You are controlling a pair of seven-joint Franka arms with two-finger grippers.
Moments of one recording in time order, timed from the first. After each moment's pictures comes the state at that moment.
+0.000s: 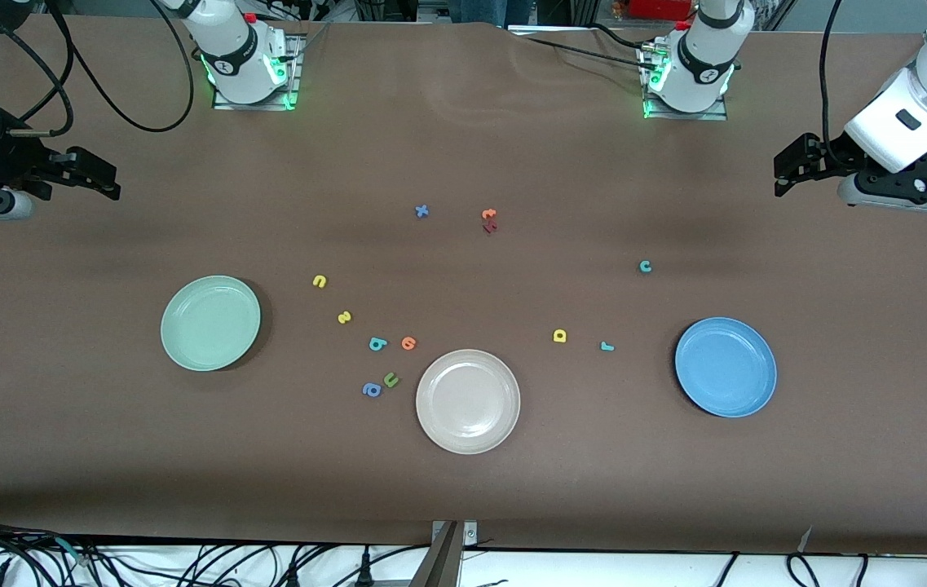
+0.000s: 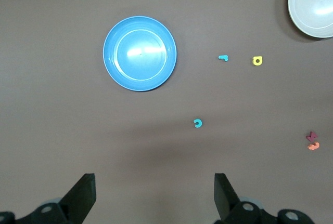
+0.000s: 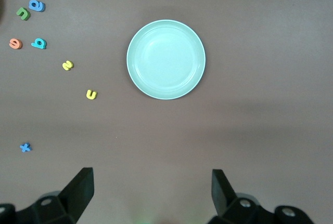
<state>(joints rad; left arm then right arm) 0.00 -0.06 -0.11 -1.69 0.00 1.60 0.02 0.00 -0.01 0.03 -1.69 0.00 1.59 0.02</state>
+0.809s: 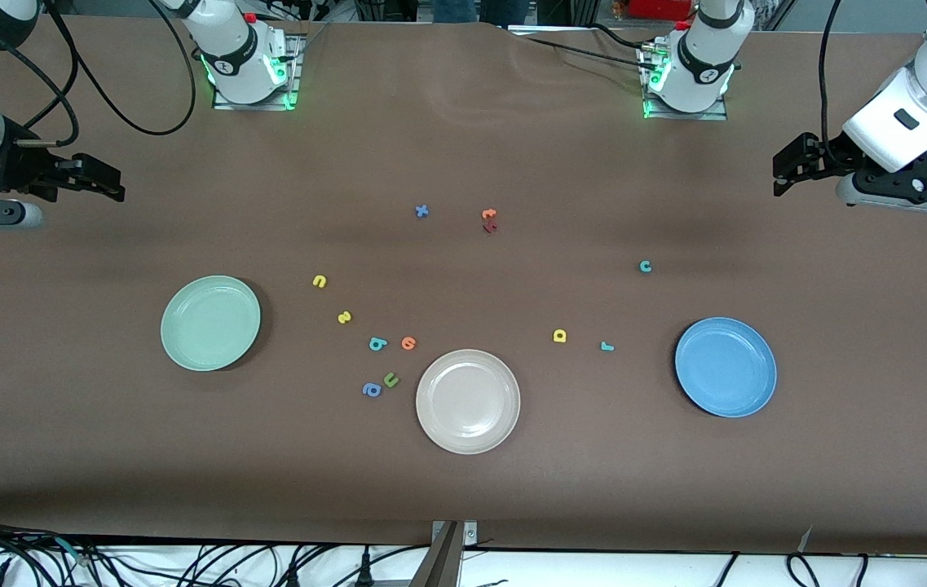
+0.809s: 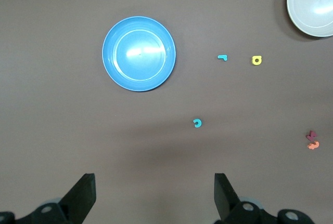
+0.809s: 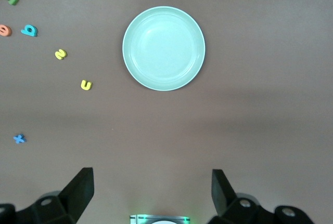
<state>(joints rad) 0.00 -0.06 -0.11 -1.69 0.00 1.60 0.02 0.00 0.02 0.03 -1.67 -0.02 1.55 0.00</state>
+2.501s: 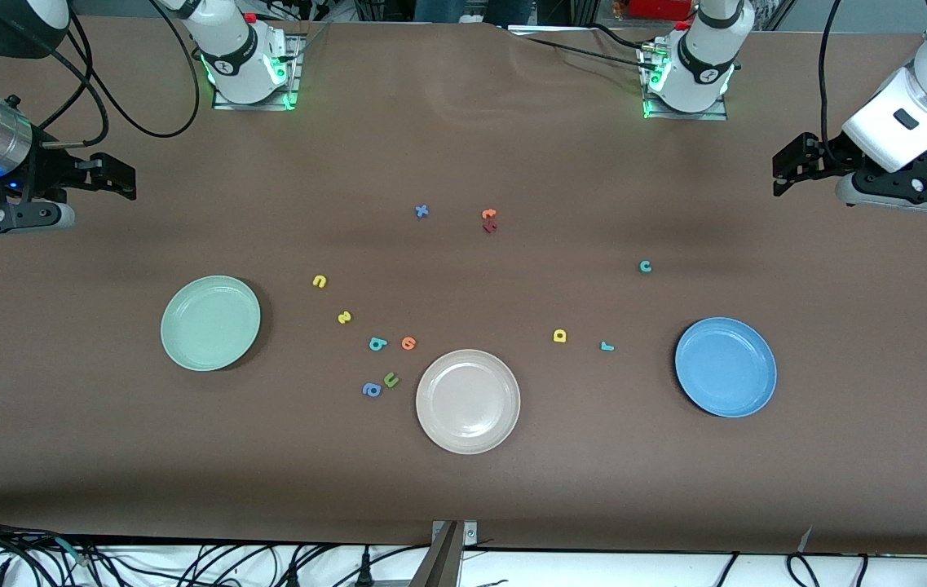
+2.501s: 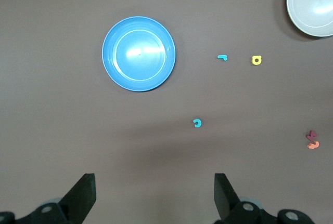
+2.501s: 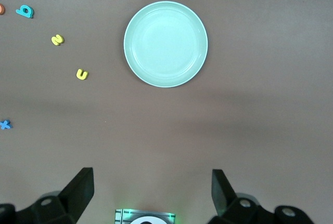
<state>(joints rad) 0.00 -0.06 -0.11 -1.69 0.00 1.60 0.02 0.04 0.03 0.04 -1.66 -0.05 1.54 -0.04</state>
